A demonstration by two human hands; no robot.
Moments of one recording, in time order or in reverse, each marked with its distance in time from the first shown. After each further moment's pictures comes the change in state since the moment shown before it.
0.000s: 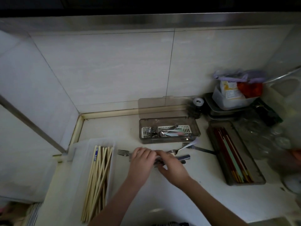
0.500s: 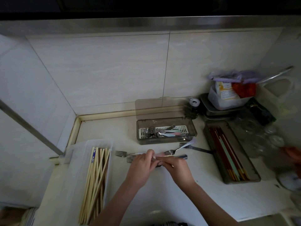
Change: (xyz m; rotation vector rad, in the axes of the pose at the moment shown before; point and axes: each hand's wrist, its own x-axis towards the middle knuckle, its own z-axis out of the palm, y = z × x) left_hand -0.001 0.005 -0.005 -0.263 -0.166 -0.085; right_hand -0.021 0.000 -0.012 0.163 0.213 0.010
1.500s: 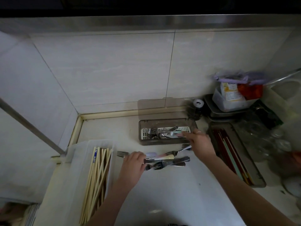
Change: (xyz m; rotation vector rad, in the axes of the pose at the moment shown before) left_hand -0.008 -0.037 -0.005 0.198 -0.174 -0.117; right_hand 0.071 0.029 -0.083 -0.600 -0.071 0.186
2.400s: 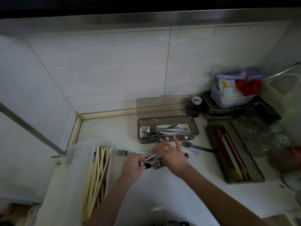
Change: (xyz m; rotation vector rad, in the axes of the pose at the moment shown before) left_hand 0.009 0.004 0.007 -0.475 -0.216 -0.398; right_hand -0.028 -0.058 0.062 -0.333 -0.140 -0.418
